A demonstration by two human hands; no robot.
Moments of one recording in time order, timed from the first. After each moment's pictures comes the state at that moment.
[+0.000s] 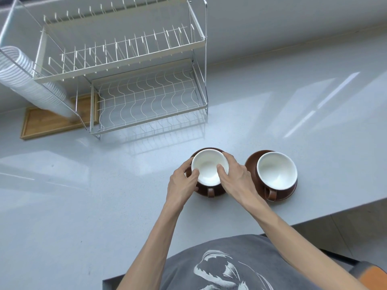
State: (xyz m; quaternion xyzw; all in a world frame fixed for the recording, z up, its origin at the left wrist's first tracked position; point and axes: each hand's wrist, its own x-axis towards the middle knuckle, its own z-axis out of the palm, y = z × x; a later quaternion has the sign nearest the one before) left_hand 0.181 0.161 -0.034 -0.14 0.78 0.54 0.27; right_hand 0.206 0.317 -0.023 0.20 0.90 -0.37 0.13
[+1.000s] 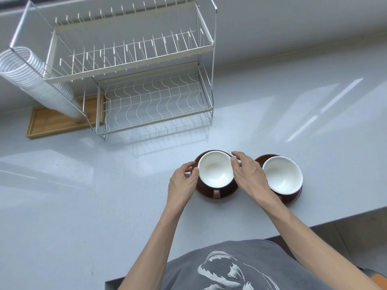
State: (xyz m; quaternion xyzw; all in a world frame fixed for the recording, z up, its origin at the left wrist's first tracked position) left_hand 0.174 0.151 -0.042 -0.14 0.81 0.52 0.22; right_hand 0.190 0.339 -0.034 0.21 0.91 -0.35 0.10
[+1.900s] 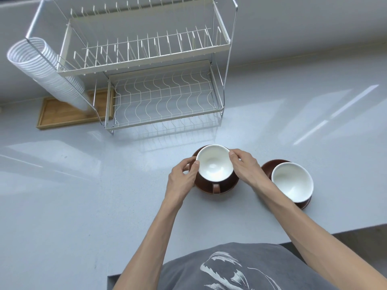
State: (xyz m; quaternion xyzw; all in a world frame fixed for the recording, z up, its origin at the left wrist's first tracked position) left_hand 0.158 0.132 -0.047 -0.17 0.76 0.59 0.22; right_hand 0.158 0.326 -0.021 0.18 0.86 -0.46 0.15
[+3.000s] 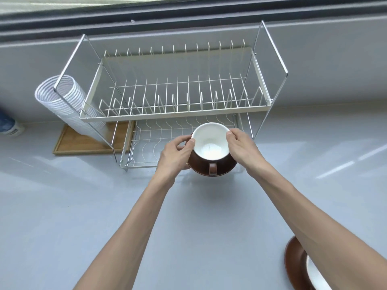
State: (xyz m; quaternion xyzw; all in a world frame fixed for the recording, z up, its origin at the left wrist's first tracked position) left_hand -0.032 0.098 0.015 -0.18 0.76 0.61 0.13; right_hand -0.043 0.283 0.026 0.10 0.87 -0.48 0.09
